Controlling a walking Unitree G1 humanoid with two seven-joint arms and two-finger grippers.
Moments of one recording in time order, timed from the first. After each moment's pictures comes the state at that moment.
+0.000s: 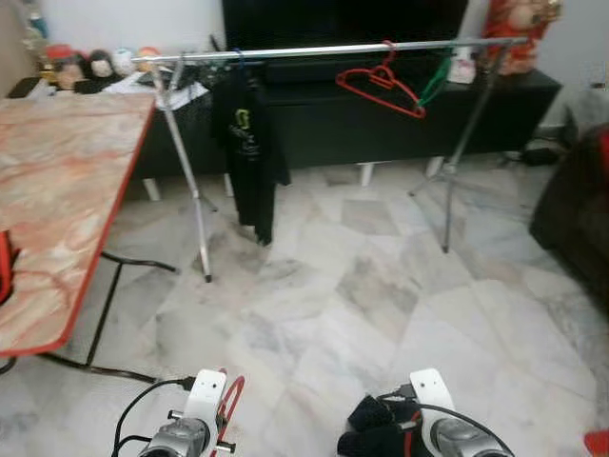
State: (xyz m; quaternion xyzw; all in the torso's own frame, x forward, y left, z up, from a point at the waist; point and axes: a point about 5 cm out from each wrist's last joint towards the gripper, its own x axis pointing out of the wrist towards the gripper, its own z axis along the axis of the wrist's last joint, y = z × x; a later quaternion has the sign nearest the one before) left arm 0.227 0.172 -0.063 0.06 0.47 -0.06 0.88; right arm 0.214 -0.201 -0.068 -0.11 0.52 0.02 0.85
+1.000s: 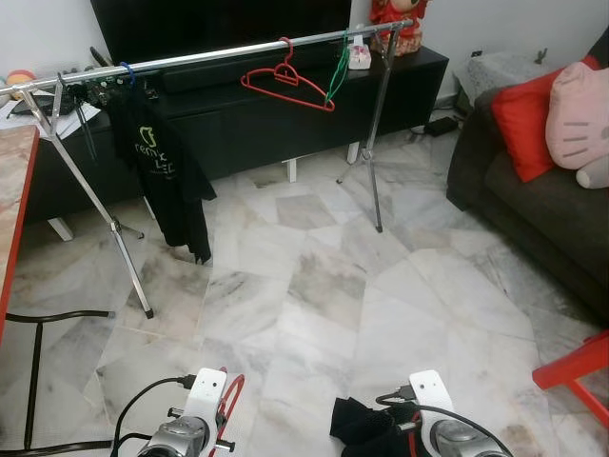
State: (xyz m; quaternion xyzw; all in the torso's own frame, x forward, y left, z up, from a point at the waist) left arm 0.229 0.172 -0.062 0.07 0.47 -0.07 0.88; right arm 0.213 -0.200 -0.069 -0.11 0.51 0.02 0.85
